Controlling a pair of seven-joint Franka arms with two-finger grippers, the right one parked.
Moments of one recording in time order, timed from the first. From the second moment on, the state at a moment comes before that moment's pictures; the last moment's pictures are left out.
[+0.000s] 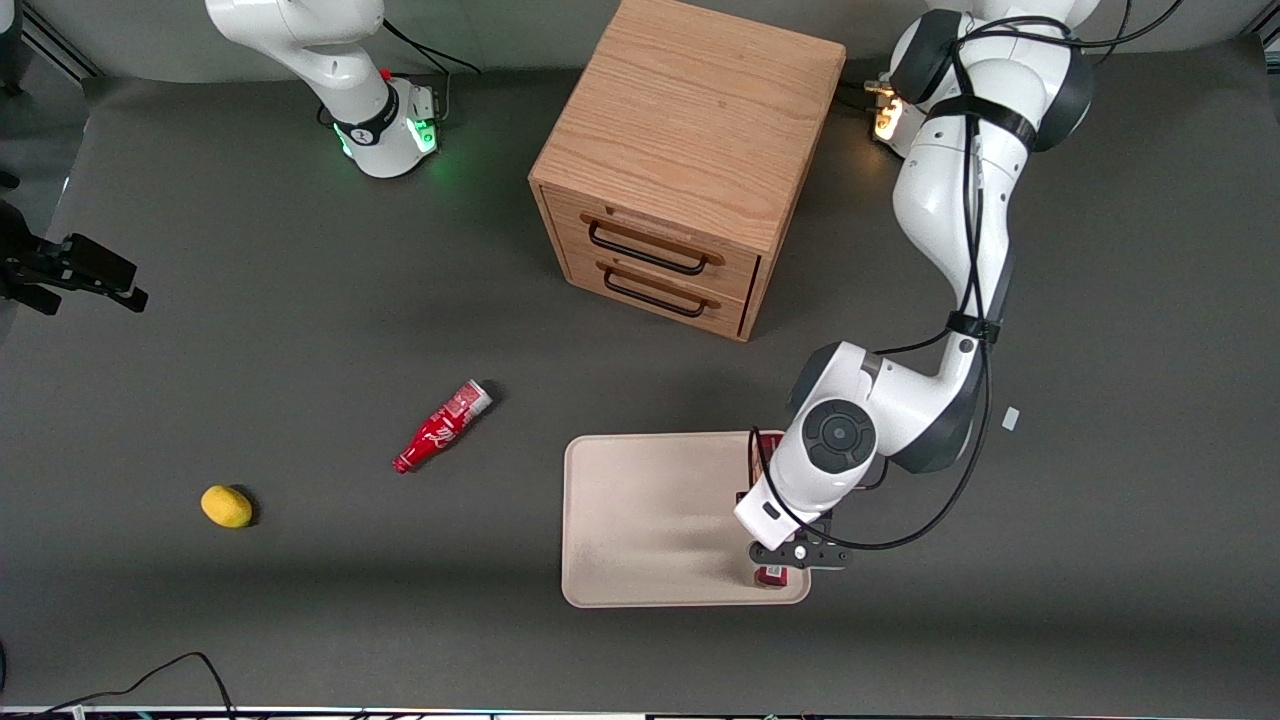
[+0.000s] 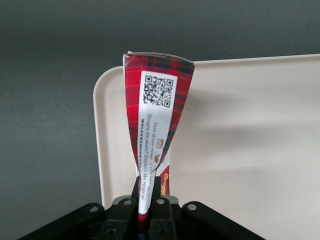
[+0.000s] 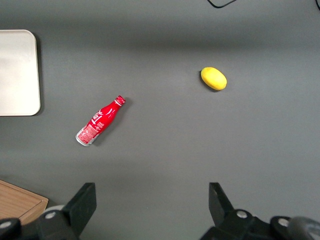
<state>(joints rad) -0.38 0.99 -0.12 -1.02 0.13 2.14 -0.46</state>
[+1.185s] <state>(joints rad) -0.39 1.01 -0.12 -1.02 0.16 2.18 -0.48</state>
